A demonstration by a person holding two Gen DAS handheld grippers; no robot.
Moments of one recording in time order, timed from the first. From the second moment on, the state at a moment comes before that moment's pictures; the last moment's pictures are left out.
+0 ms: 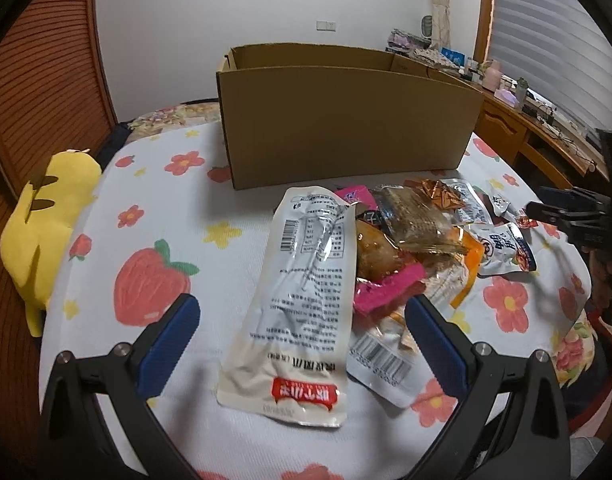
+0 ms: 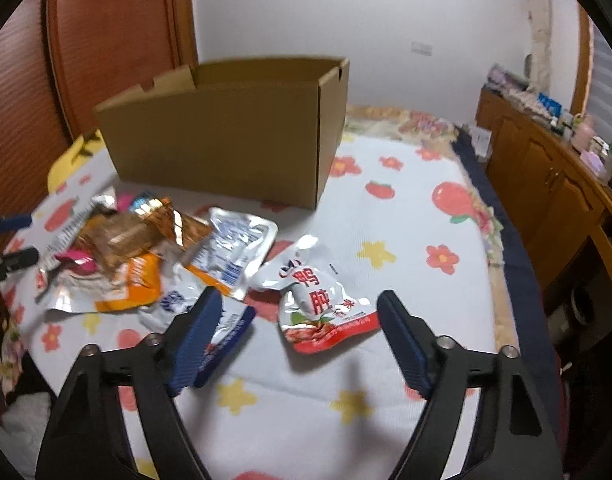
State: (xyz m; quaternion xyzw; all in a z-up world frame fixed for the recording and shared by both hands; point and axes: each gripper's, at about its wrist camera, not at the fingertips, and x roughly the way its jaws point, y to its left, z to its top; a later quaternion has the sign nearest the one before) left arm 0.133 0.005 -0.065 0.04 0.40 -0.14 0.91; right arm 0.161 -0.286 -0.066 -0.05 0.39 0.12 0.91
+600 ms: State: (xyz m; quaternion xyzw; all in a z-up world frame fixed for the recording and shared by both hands) left arm 0.182 0.006 -0.077 0.01 0.46 -0.20 0.87; right arm 0.198 -0.284 -0.101 -0.05 0.43 0.12 0.89
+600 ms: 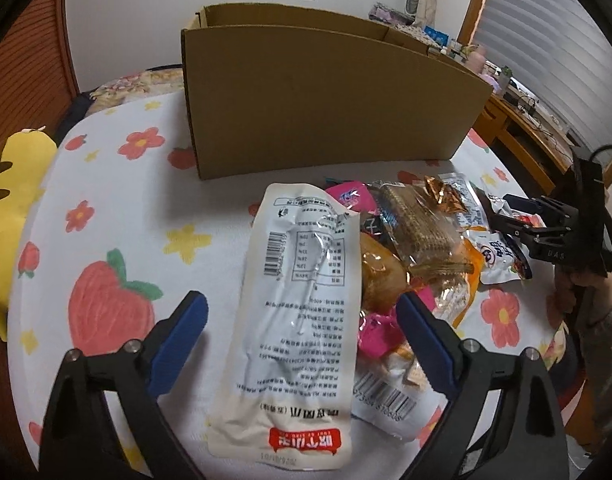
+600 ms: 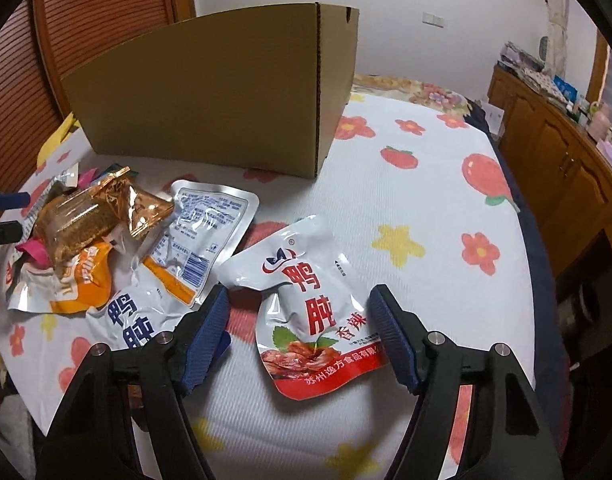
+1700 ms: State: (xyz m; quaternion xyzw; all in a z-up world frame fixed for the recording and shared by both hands) left arm 0.186 0.001 -0.093 0.04 0.49 -0.21 0.84; right arm 0.194 -0.282 -0.102 -0.05 0.43 0.10 0.90
